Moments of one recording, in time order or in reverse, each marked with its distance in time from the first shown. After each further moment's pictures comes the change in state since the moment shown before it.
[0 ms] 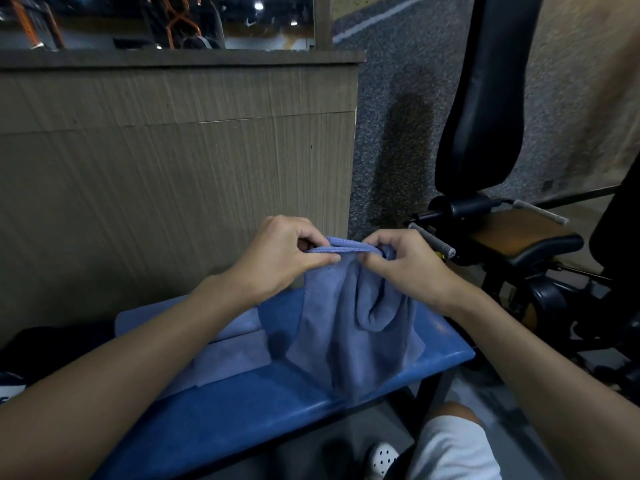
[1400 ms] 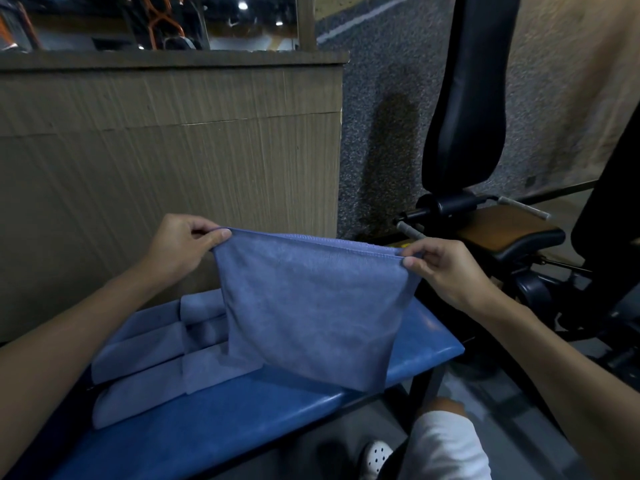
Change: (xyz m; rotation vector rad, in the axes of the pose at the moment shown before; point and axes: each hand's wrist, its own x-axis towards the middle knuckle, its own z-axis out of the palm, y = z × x) left_hand -0.005 -0.095 -0.073 0.063 0.194 -0.236; right_hand -0.015 0.067 -0.054 -0.151 0.161 -0.016
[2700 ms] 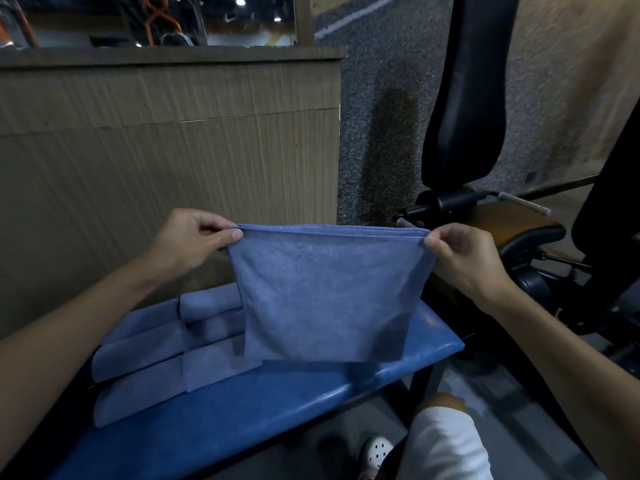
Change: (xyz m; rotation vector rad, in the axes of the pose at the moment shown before) left_hand -0.004 0.027 0.005 -0.184 -0.116 -0.046; right_hand 0.000 0.004 -0.013 0.069 0.211 0.141
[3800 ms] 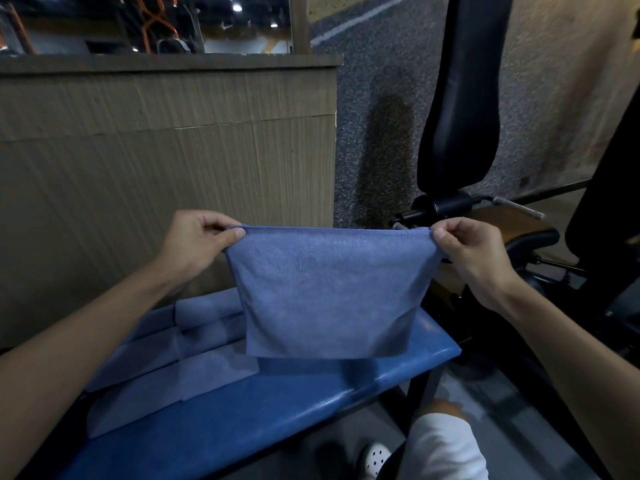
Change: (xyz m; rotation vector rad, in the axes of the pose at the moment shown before) left_hand 0.006 0.001 0.014 -0.046 0.123 -0.006; right_hand 0.008 -0.014 -0.010 0.145 0.062 0.025
